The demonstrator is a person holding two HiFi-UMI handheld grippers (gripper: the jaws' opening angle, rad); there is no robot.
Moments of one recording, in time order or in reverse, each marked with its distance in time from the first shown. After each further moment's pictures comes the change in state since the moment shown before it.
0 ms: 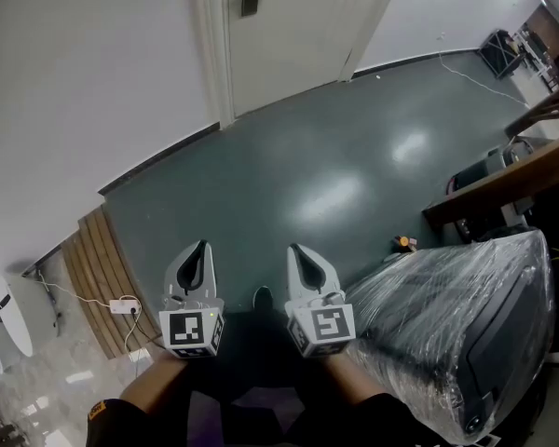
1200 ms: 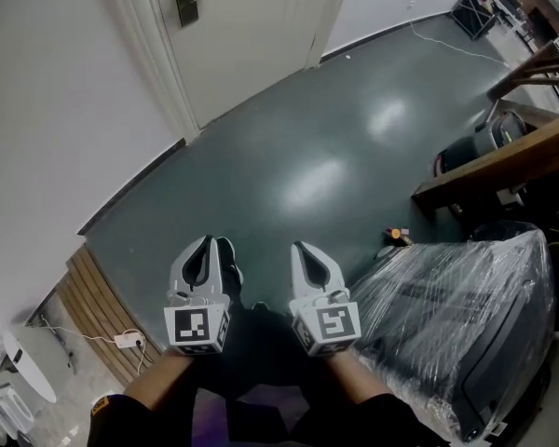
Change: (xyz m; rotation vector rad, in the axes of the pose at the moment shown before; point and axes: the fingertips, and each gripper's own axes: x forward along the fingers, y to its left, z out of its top) left arm 0.187 -0.033 0.022 -0.005 0.052 -0.164; right arm 0.101 -0.118 0.031 0.058 0.010 -0.148
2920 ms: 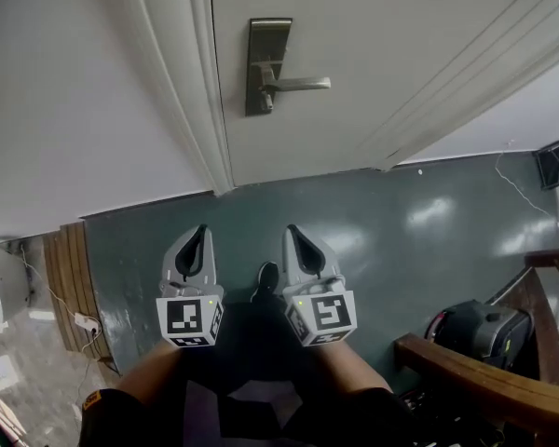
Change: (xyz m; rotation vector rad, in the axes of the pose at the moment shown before) left arm 0.344 0.212 0.128 -0.107 -0.060 0.468; right arm 0.465 -0.047 0.198 -0.166 0.002 0.495
